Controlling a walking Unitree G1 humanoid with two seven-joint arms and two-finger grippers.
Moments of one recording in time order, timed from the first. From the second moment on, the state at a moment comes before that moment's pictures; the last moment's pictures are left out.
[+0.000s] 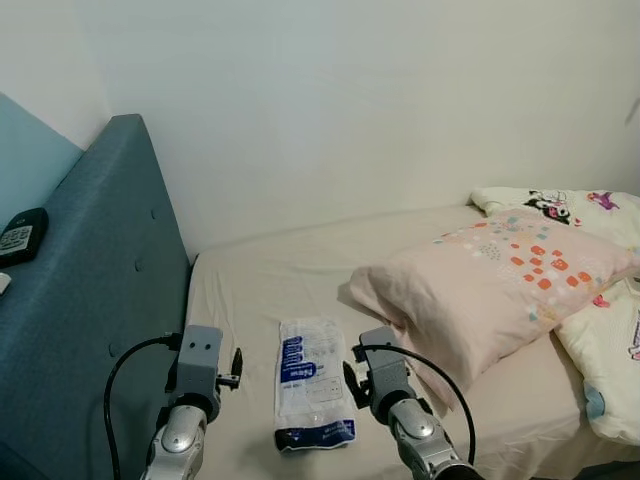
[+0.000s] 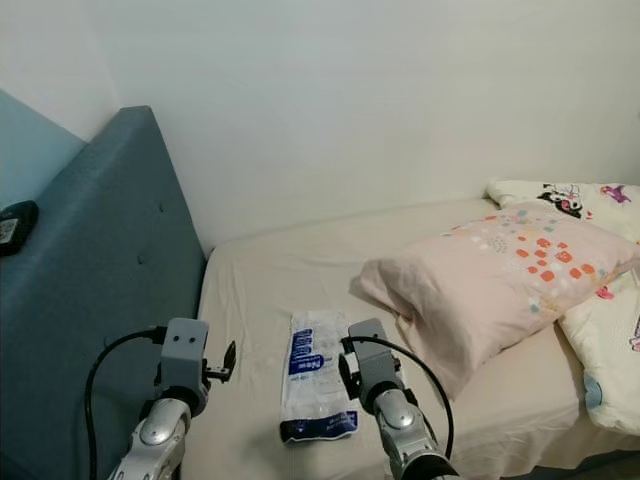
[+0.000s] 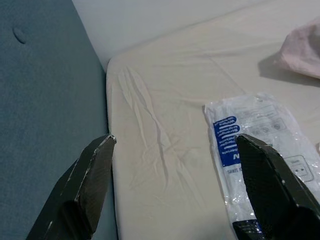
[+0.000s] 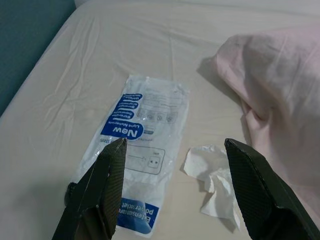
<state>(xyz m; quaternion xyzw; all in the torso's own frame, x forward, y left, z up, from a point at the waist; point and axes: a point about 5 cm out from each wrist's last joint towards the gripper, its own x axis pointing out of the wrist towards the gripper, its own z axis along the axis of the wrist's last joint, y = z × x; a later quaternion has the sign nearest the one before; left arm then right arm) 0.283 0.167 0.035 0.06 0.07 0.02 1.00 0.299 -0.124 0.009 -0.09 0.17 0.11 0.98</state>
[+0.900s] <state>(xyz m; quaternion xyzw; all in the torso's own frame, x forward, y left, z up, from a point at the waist) 0.284 0.167 0.038 0.06 0.06 0.02 1.00 0.300 -0.125 0.011 -0.08 0.16 0.11 0.98</state>
